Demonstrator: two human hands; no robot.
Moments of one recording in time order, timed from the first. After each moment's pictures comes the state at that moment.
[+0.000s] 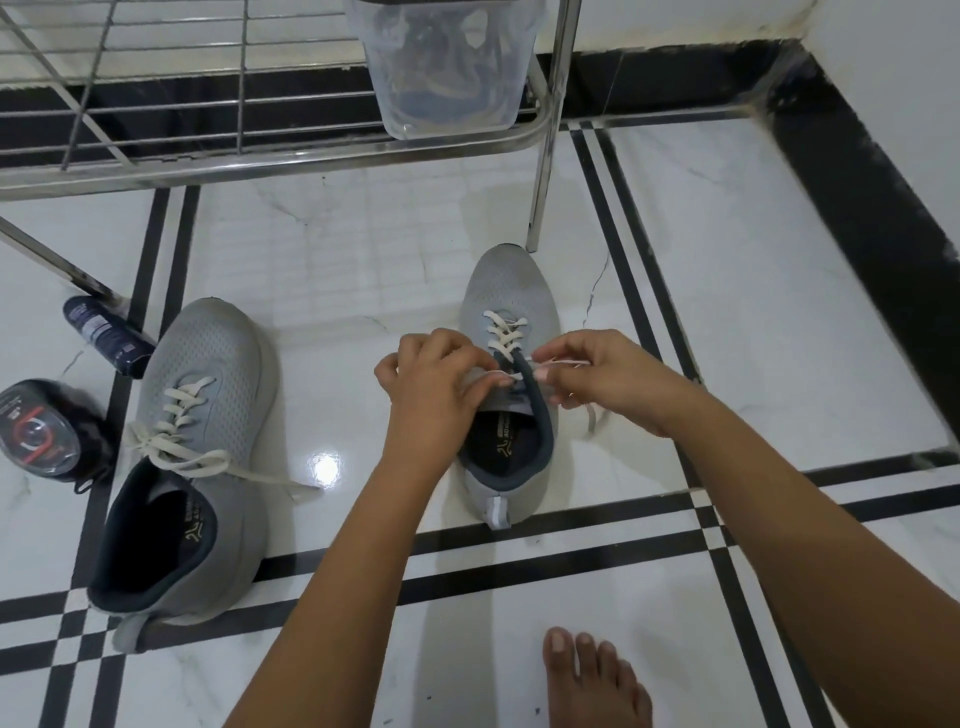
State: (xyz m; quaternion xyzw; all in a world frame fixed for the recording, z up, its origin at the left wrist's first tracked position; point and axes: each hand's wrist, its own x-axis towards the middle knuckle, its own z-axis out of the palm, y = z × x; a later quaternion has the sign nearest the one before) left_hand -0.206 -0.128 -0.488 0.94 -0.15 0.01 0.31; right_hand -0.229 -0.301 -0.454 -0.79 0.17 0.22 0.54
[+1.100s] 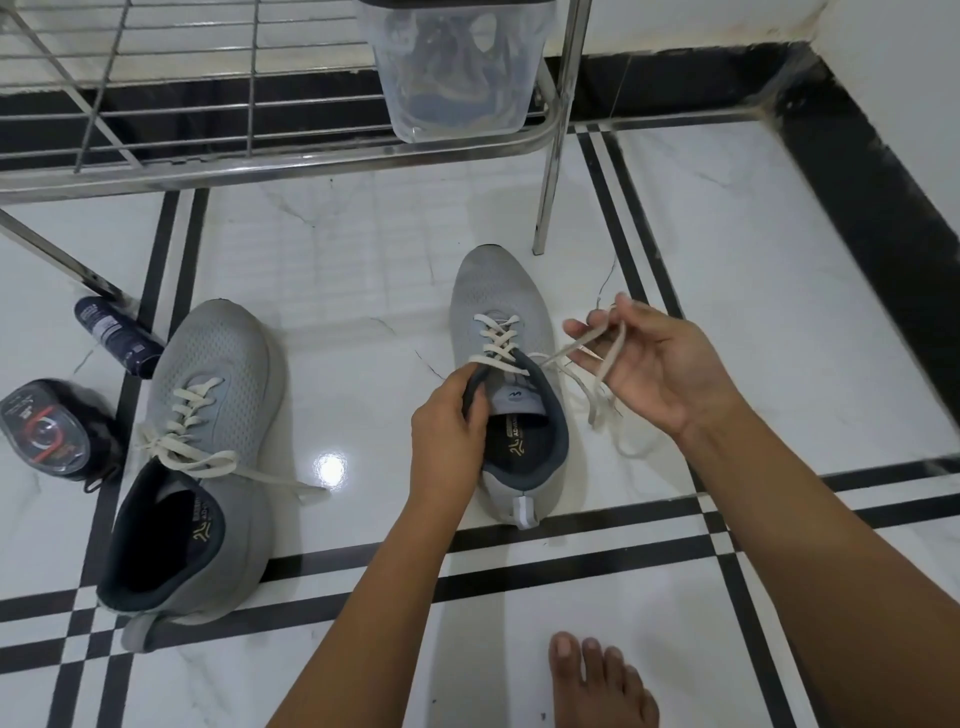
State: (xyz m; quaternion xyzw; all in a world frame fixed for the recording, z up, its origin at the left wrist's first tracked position) left_hand -0.231 -0.133 -0.503 0.87 -0.03 -0.05 0.49; right_hand -0.230 -0.315 -0.446 -0.40 0.24 0.07 0.88
